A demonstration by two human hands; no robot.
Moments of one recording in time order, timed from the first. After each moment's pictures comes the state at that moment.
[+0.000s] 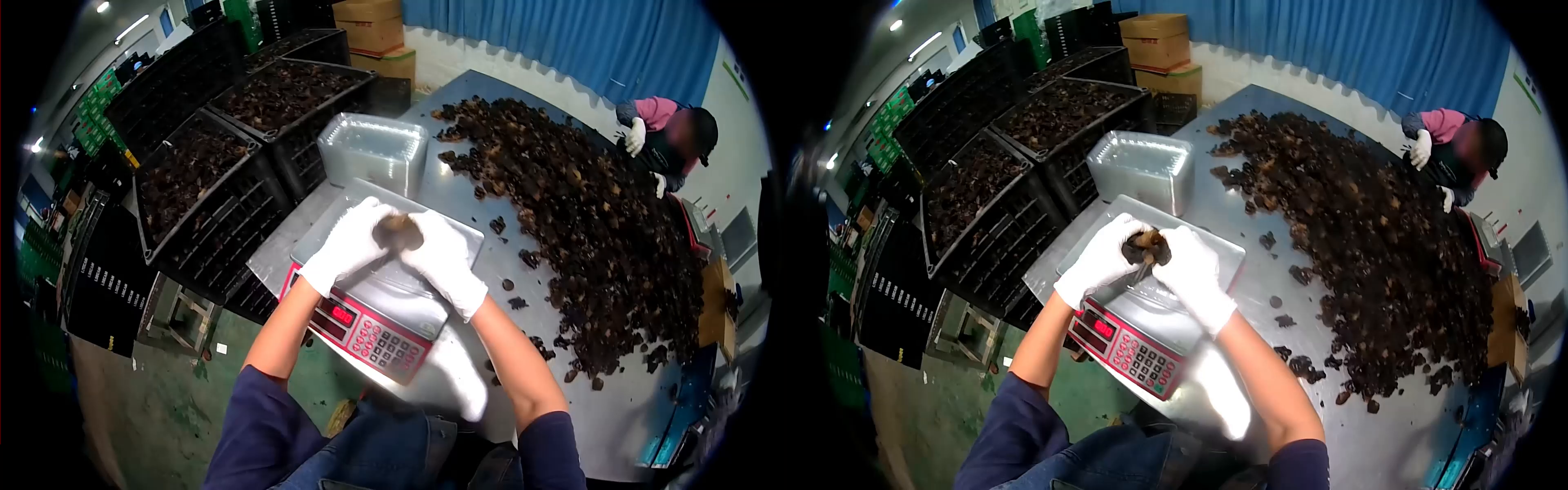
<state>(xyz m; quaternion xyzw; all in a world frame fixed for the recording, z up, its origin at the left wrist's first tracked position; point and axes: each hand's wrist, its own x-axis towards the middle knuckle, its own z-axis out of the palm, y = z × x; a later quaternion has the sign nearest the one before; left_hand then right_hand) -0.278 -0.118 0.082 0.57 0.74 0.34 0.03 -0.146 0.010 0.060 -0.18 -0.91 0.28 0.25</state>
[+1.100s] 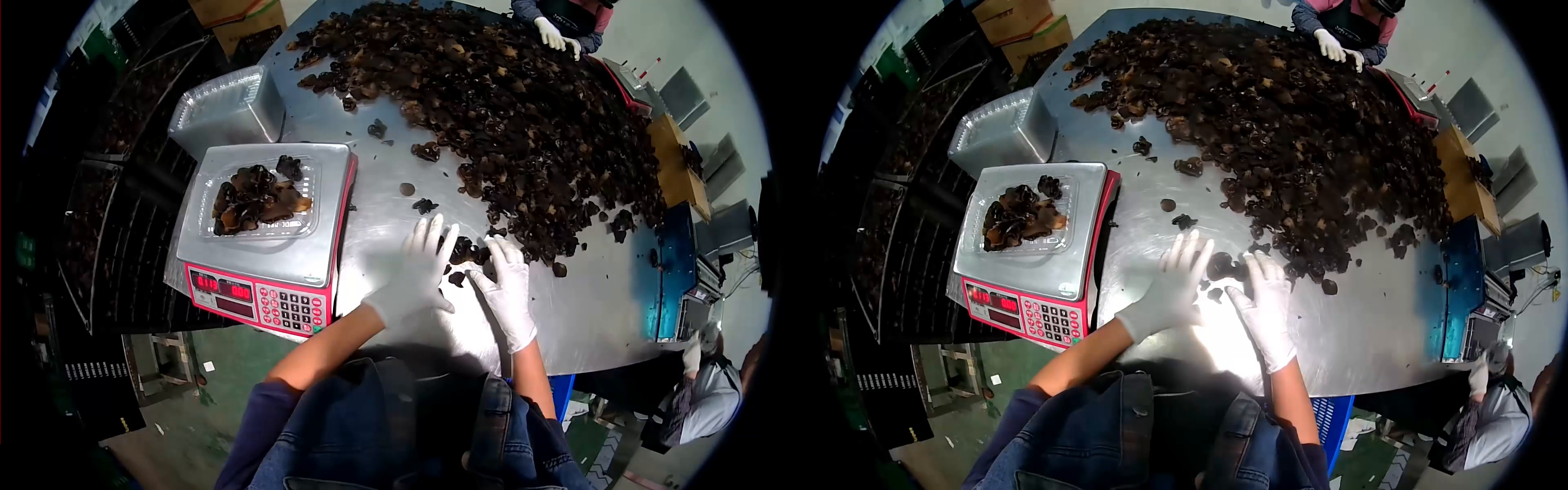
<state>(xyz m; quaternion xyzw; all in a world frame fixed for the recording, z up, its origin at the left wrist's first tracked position) -0.027 -0.044 -0.046 0.74 0.62 0.23 0.14 0.165 0.010 -0.027 -0.46 -0.84 0.13 0.24</state>
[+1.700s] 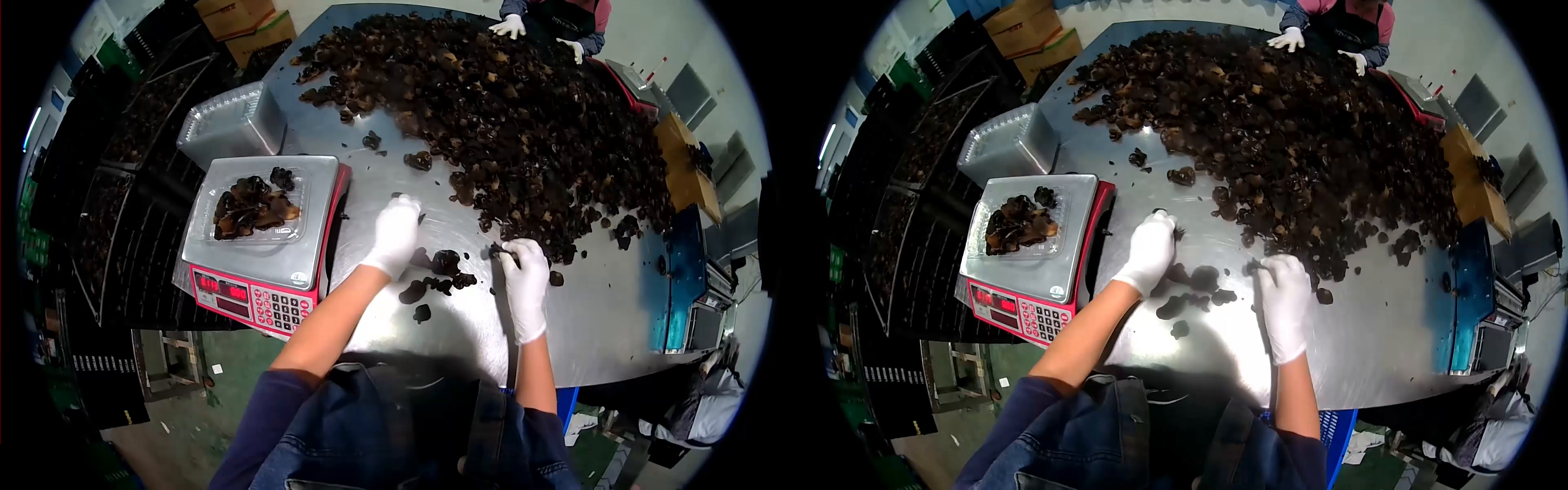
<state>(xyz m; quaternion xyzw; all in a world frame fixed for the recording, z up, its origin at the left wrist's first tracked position) -0.056 0.036 -0.067 0.63 0.74 0.23 0.03 0.197 0.055 -0.032 -0.48 -0.79 0.13 0.36</state>
